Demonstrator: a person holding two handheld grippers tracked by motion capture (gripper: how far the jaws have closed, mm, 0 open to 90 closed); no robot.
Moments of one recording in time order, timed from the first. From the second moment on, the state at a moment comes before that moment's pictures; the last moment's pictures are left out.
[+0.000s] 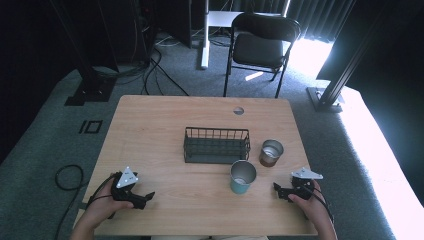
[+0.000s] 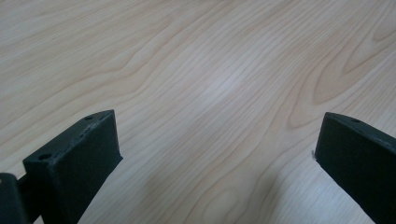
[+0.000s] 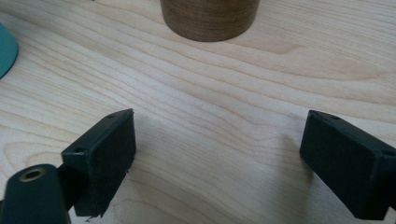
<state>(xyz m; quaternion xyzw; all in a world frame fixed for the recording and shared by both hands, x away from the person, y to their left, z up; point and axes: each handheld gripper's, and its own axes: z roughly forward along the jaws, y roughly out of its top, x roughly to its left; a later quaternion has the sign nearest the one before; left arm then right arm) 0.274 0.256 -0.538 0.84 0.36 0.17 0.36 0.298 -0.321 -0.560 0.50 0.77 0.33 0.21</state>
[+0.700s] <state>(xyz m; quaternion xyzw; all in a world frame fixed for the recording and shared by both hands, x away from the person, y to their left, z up) 0.287 0.195 -0.535 0.87 0.28 0.14 0.38 0.298 -0.321 -0.560 0.50 0.77 0.33 0.21</state>
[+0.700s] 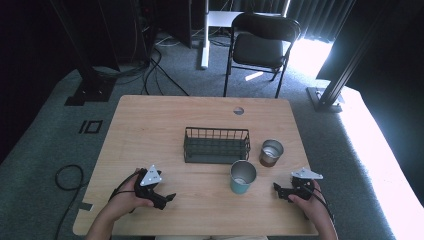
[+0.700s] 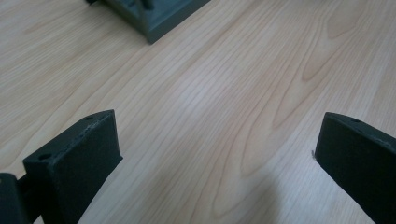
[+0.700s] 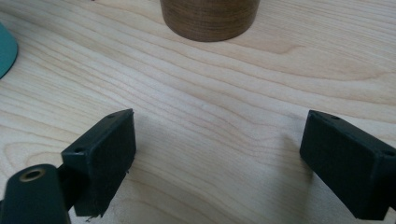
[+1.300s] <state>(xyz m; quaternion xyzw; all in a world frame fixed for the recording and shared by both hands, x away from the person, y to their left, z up) 0.290 0.159 -0.530 0.87 0.25 0.12 0.40 0.298 -0.321 -0.560 0.50 0.77 0.33 0.21</state>
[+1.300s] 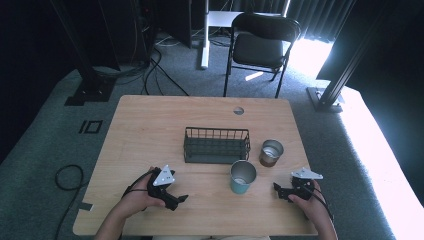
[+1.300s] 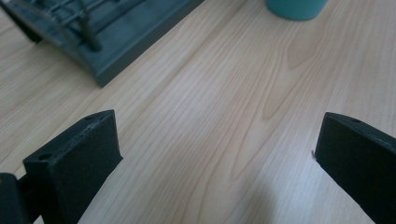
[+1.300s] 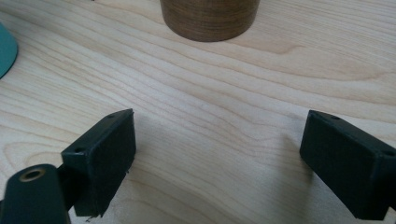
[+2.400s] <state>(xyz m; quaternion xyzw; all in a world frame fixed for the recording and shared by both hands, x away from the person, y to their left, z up) 0.300 0.083 -0.517 0.87 0.18 0.09 0.45 0.298 -0.321 -0.560 0.50 0.77 0.33 0.21</state>
